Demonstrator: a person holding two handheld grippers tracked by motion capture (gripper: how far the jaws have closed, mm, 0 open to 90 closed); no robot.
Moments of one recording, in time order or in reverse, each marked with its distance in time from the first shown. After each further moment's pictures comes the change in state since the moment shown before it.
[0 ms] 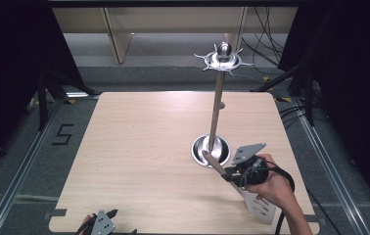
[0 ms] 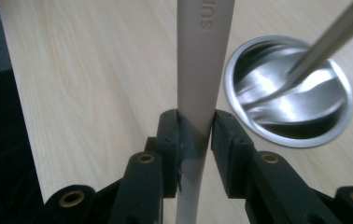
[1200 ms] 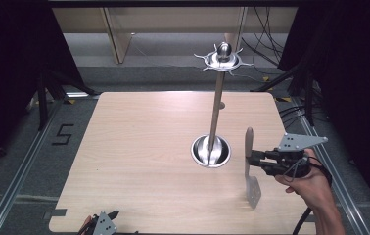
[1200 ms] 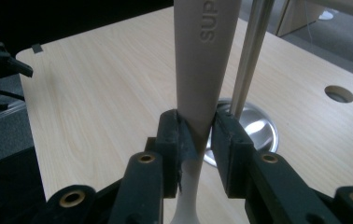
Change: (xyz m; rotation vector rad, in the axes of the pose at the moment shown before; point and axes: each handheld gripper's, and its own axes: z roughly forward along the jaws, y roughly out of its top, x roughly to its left) left arm -0.001 0.002 -0.002 0.038 -0.008 0.058; right arm -0.023 -0.026 -0.081 -0.350 -0.034 0.125
